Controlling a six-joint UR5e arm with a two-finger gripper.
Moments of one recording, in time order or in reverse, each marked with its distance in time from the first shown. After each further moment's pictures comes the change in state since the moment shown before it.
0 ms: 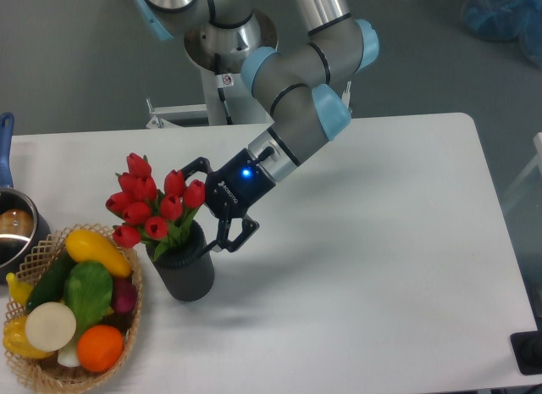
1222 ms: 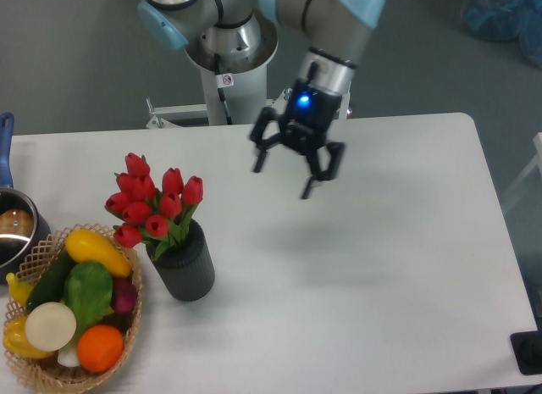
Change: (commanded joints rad) arm 0.284 0.163 0.070 -0.006 0.549 0.156
